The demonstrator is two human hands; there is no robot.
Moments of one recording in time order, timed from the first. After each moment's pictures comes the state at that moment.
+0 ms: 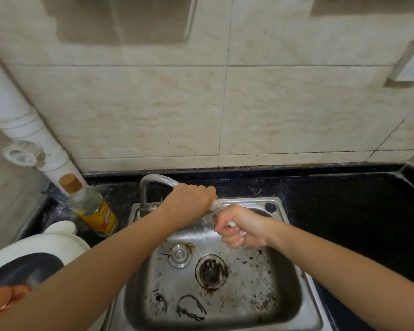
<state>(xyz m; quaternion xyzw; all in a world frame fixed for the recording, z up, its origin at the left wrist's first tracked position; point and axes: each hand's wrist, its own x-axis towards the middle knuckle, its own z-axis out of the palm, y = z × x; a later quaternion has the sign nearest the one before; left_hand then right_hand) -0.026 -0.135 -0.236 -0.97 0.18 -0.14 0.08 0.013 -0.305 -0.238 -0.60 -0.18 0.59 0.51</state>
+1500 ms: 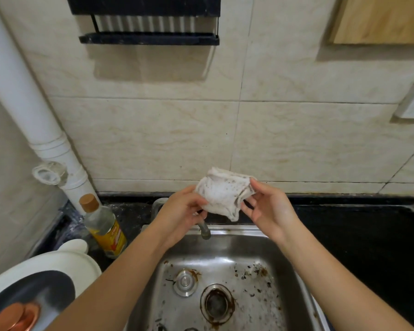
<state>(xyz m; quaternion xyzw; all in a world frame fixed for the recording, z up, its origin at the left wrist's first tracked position) -0.045 -0.123 -0.184 -0.54 -0.17 -0.01 -0.83 0.039 -0.296 -0.174 -0.45 0.00 0.32 0.83</state>
